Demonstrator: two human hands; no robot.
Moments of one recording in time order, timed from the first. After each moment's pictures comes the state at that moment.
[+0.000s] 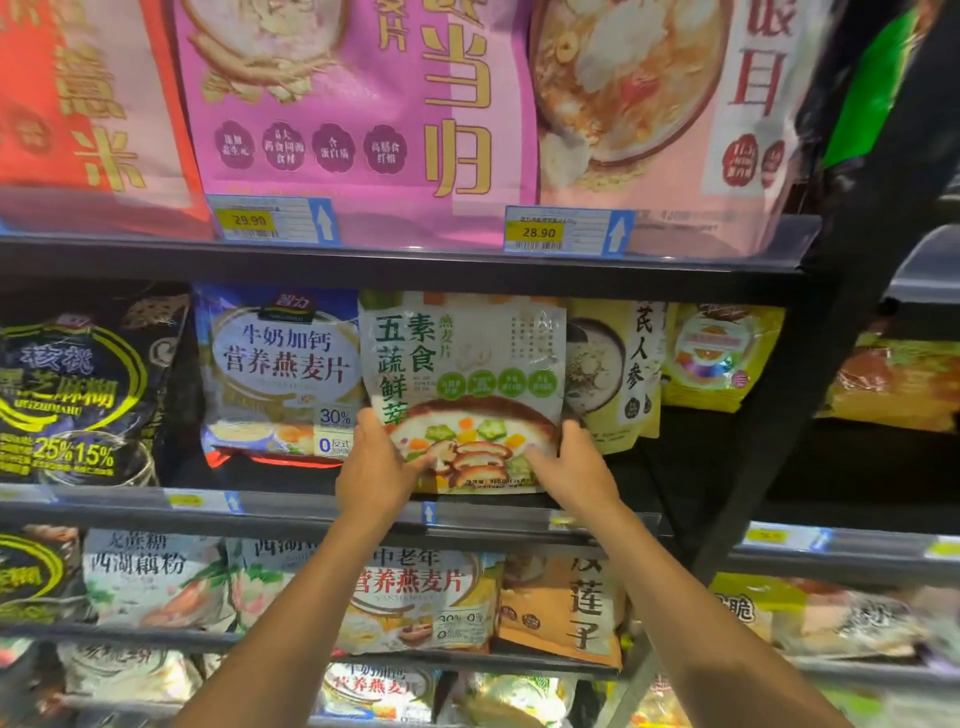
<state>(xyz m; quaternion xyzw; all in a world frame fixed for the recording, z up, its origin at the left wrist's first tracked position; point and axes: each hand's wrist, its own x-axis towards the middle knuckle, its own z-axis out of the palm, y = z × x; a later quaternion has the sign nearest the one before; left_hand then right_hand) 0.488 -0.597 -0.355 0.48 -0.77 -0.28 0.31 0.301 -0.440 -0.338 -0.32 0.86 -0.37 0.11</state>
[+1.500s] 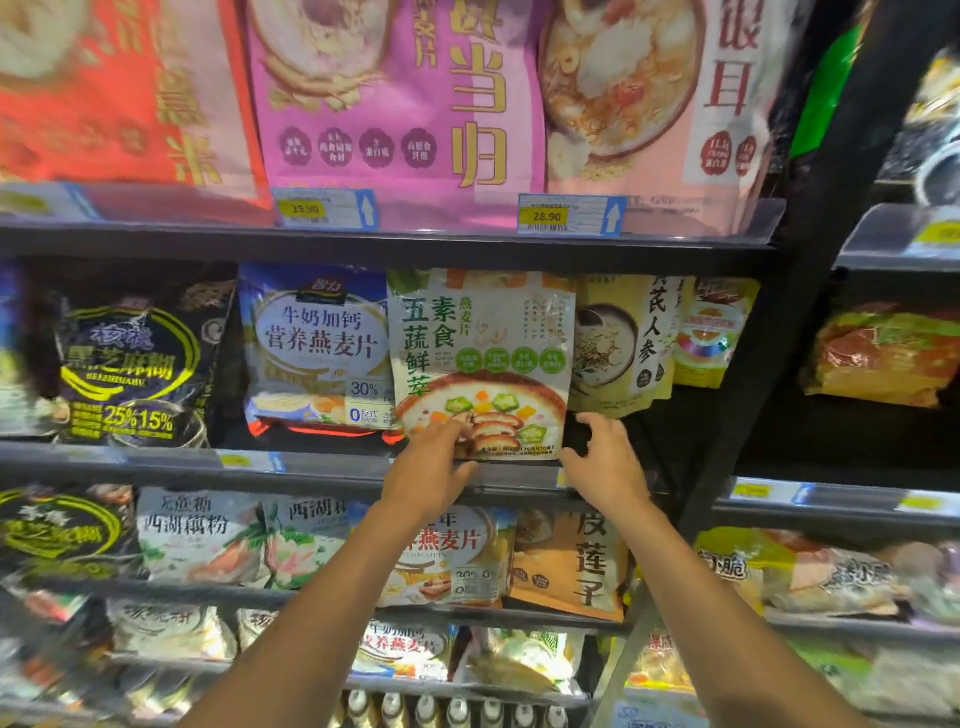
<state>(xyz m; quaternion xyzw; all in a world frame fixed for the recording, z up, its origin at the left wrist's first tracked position) 0.513 -0.544 -0.357 0.31 -0.91 -0.18 0.19 0.328 -0.385 -0.343 -0.34 0.88 -0.34 0.05</state>
